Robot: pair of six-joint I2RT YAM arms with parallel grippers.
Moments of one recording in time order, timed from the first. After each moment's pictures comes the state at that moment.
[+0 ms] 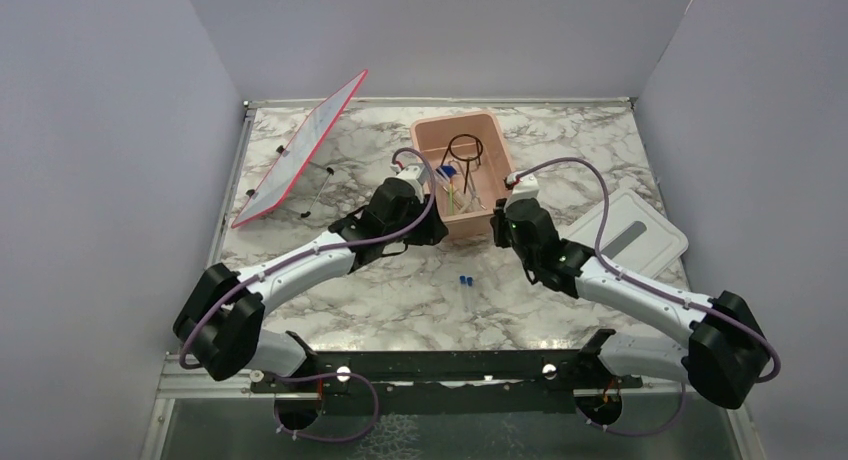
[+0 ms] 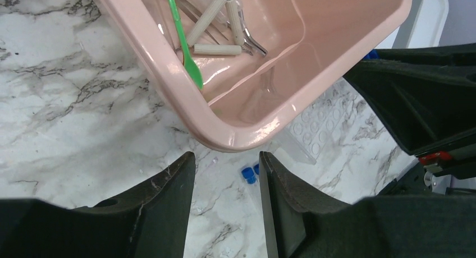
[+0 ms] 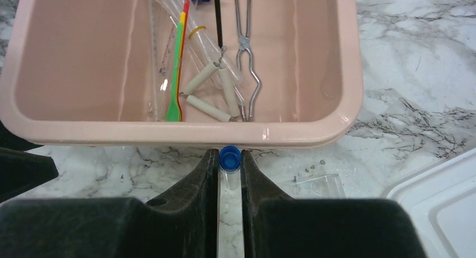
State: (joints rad) left arm -0.73 1.36 0.84 -0.06 0.07 -0.57; right arm 0.75 1.15 0.66 0.01 0.43 0.29
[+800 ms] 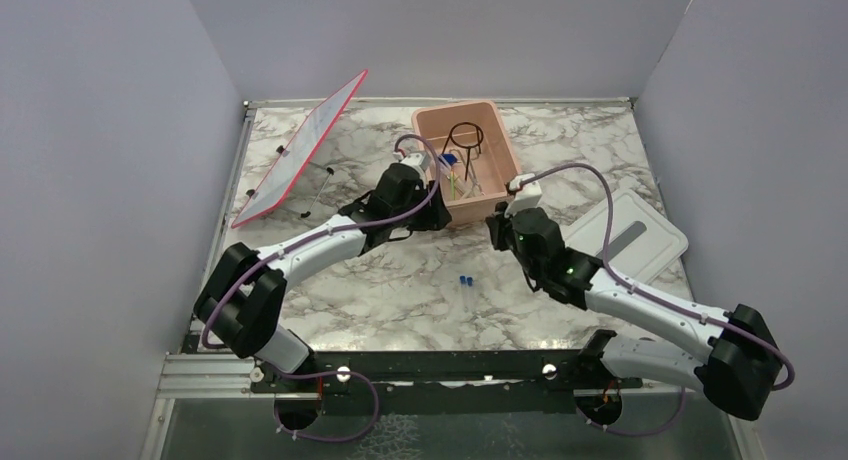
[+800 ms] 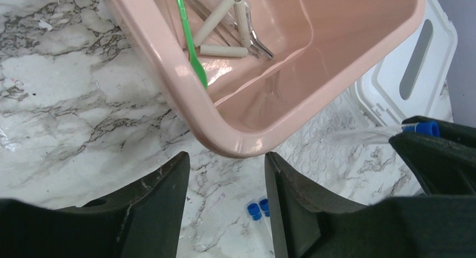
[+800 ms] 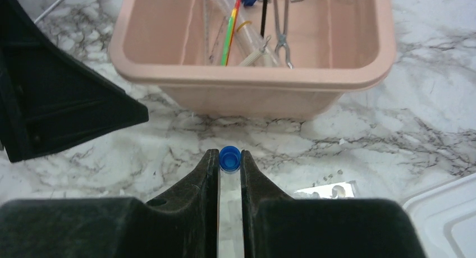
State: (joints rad) left arm -0.68 1.52 0.97 -0.04 0.08 -0.58; right arm 0.81 1.08 0.63 0.08 0.47 0.26
